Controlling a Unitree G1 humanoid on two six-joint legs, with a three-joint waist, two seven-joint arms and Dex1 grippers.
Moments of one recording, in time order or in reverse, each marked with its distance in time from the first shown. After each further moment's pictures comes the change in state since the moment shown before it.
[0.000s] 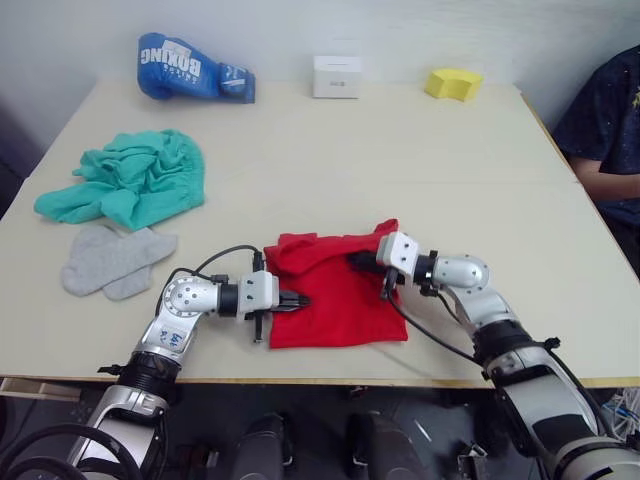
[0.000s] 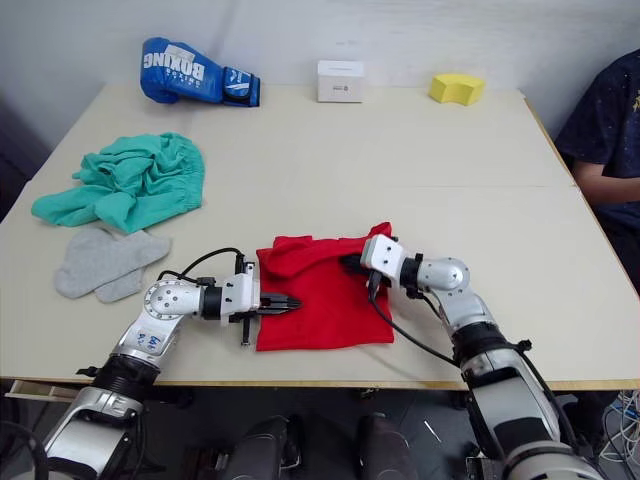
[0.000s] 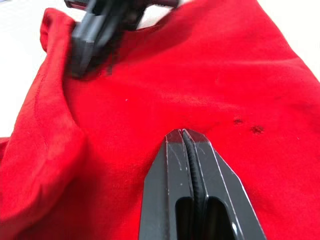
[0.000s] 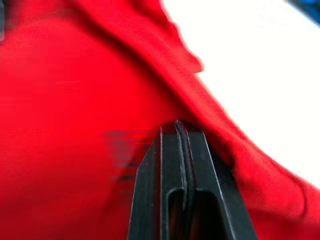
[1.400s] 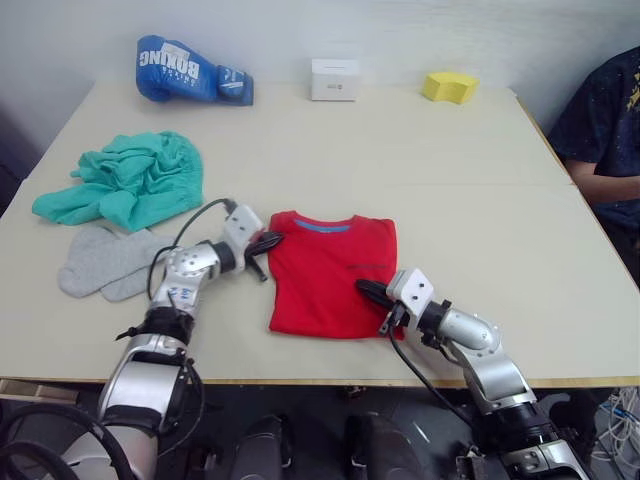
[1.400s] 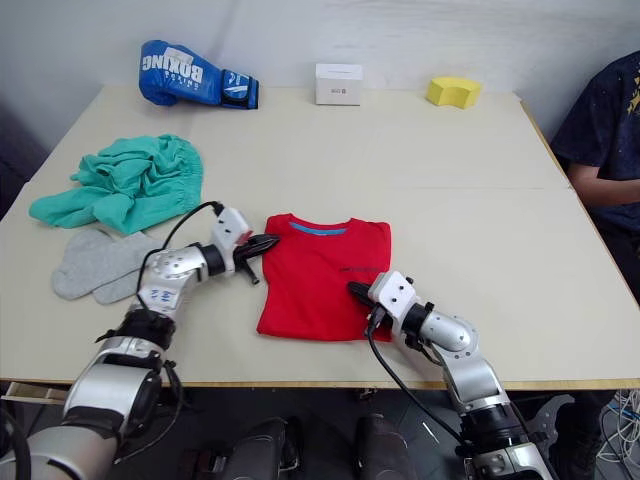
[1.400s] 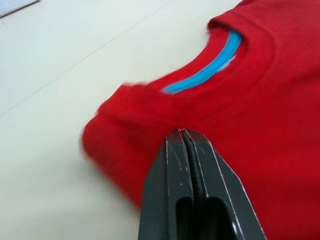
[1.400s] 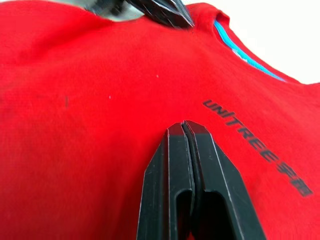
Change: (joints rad) left arm -0.272 -0.049 0.165 0.427 0.044 0.162 0.290; right arm 0.556 0.004 -0.036 -0.768 0.036 0.357 -0.137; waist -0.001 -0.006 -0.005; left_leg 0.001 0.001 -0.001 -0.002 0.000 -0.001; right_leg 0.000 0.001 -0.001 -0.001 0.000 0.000
